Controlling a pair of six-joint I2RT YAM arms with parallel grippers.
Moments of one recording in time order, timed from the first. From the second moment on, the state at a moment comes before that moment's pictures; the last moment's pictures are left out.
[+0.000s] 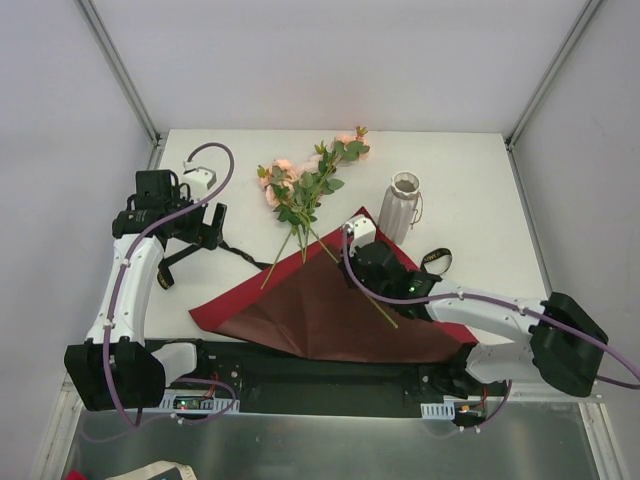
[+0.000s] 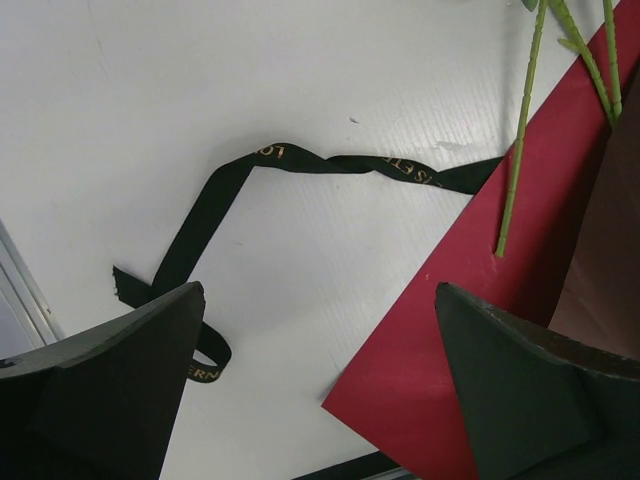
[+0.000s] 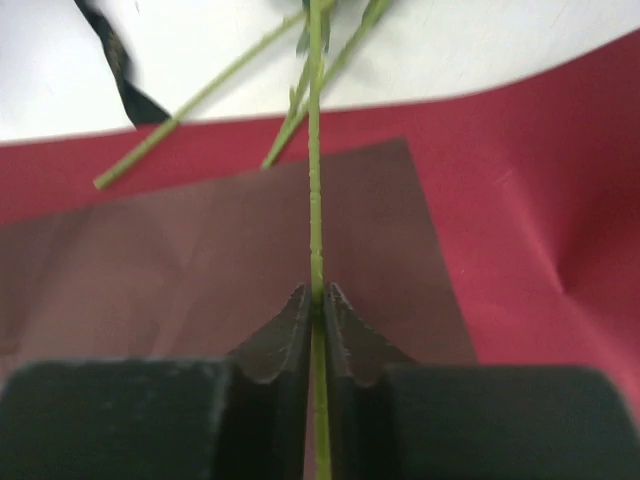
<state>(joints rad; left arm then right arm) 0.08 1.16 1.08 -0.82 0.30 0.35 1.00 1.22 0.66 0.09 0.31 0.31</state>
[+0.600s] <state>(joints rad) 0.08 1.12 1.06 -0.82 0.28 0.37 0.85 1.73 1.16 -0.12 0.04 0.13</state>
